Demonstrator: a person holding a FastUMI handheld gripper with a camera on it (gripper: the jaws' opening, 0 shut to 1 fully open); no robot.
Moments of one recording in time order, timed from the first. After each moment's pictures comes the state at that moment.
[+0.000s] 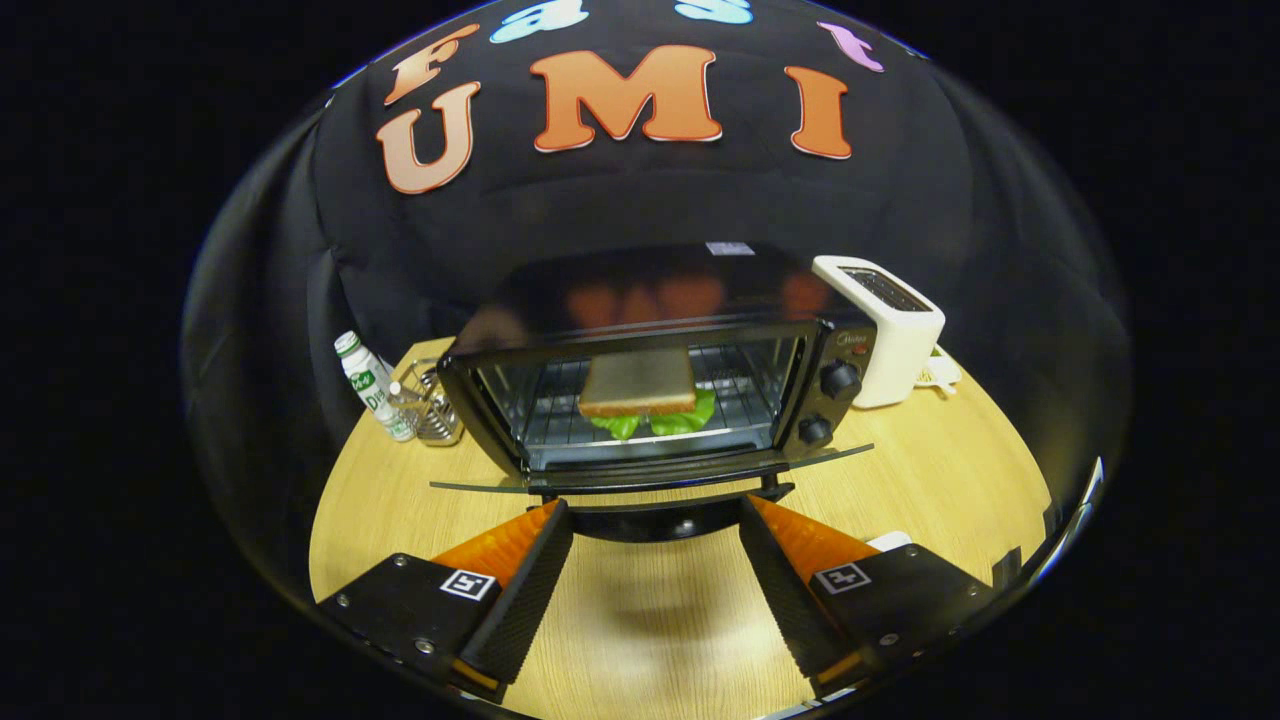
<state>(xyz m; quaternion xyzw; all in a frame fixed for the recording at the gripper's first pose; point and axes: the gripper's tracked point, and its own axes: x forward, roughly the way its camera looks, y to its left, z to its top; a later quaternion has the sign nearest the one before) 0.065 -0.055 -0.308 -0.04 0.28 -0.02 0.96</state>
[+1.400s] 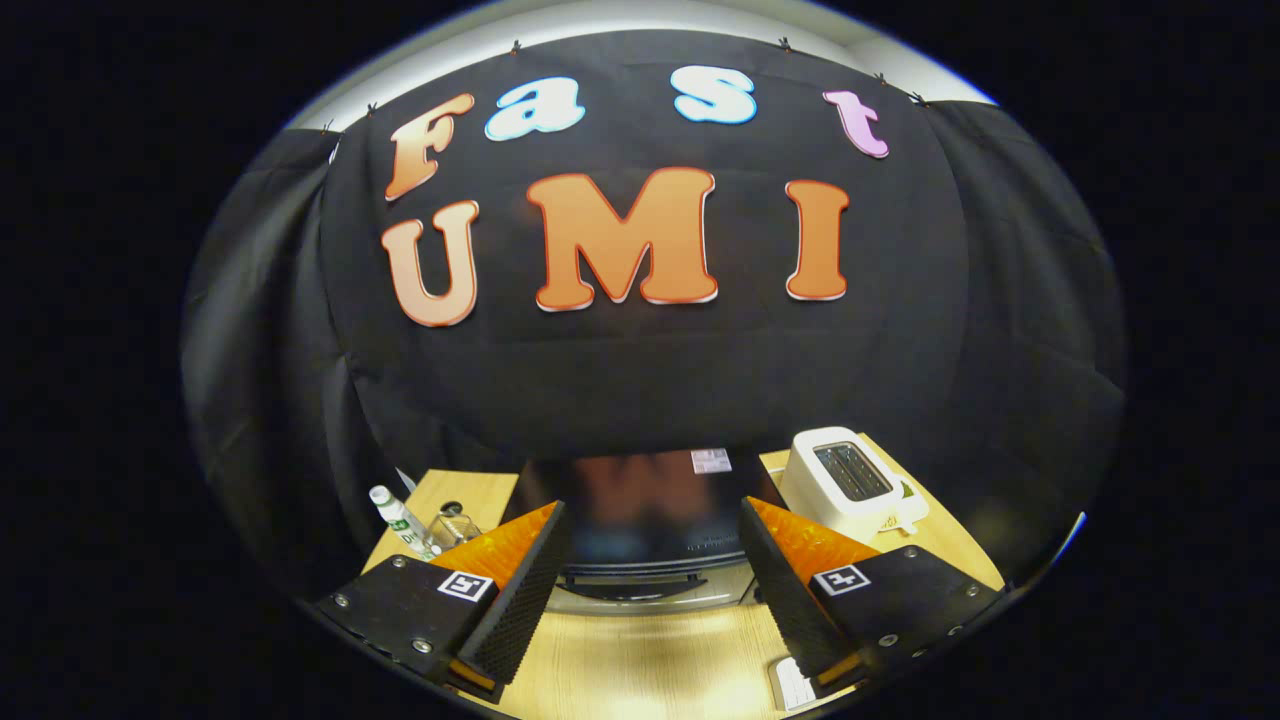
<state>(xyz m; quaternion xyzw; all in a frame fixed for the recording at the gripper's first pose) 0.107 -0.055 -0.085 -0.04 0.13 -0.01 0.99</state>
